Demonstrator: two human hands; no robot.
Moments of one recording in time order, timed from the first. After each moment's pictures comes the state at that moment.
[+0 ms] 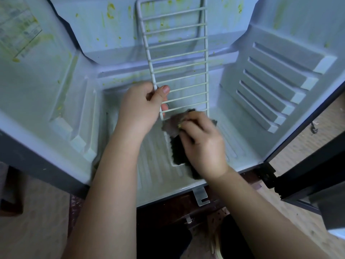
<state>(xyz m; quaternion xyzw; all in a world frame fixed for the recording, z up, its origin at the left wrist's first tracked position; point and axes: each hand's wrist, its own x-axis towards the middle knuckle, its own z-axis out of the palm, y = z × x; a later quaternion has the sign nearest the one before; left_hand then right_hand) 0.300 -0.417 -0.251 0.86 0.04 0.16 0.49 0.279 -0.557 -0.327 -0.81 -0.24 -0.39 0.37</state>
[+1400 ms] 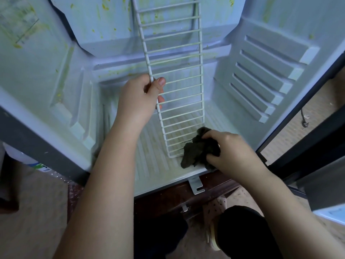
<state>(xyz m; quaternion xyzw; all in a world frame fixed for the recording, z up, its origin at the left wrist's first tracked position) 0.298 -0.421 -0.254 0.84 0.02 0.15 0.52 0.243 -0.626 -0.308 -0.97 -0.10 0.03 0.23</state>
